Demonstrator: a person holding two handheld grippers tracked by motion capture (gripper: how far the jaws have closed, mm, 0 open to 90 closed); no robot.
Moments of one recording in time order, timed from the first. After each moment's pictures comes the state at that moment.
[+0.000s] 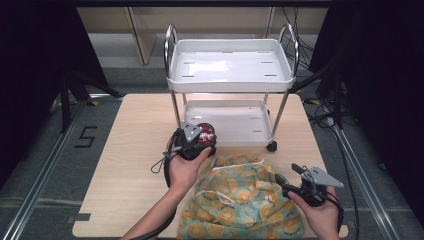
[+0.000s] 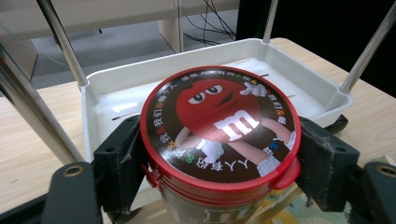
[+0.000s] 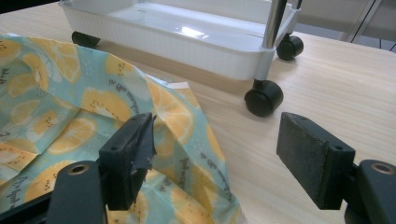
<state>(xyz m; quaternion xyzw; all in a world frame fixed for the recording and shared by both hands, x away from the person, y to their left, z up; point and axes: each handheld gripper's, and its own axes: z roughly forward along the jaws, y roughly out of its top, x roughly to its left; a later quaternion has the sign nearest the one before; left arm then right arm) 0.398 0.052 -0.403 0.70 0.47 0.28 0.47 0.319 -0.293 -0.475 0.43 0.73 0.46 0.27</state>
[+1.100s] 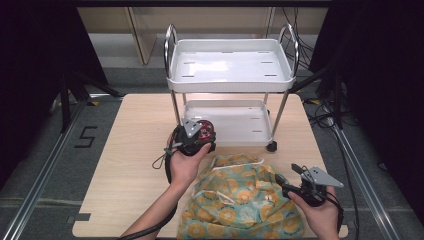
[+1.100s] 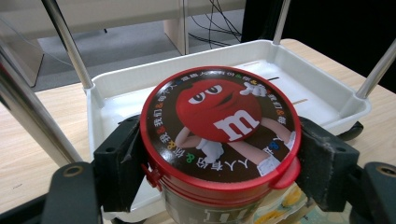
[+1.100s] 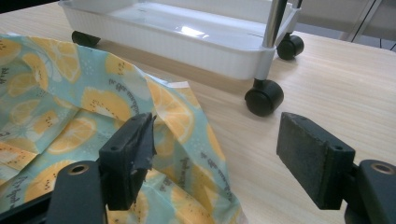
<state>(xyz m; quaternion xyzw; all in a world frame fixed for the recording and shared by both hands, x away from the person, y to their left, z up) 0.411 0.052 -0.405 0.69 0.47 0.28 0.46 0.319 -0.294 -0.476 0.42 0.73 0.46 0.28</state>
